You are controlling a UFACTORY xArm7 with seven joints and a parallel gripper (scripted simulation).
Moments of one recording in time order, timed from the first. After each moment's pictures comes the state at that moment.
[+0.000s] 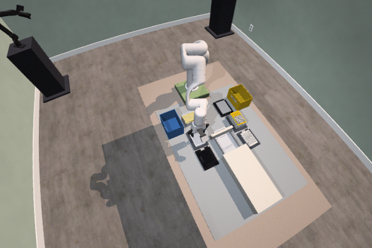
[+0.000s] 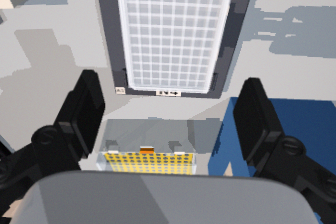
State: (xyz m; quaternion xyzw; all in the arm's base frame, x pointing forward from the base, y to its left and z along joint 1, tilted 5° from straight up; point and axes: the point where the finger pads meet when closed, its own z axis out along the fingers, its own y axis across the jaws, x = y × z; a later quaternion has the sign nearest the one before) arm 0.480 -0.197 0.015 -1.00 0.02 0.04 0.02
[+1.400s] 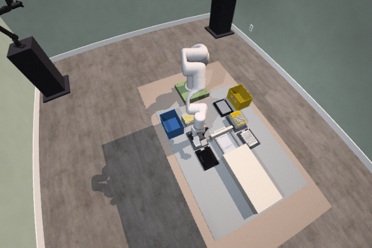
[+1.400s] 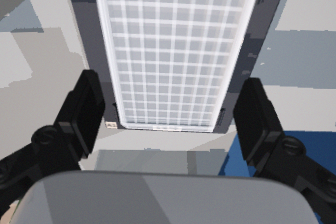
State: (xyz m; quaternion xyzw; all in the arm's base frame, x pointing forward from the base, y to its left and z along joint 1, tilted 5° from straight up) arm 0.476 -0.195 -0.035 -1.00 0.02 0.04 0.02
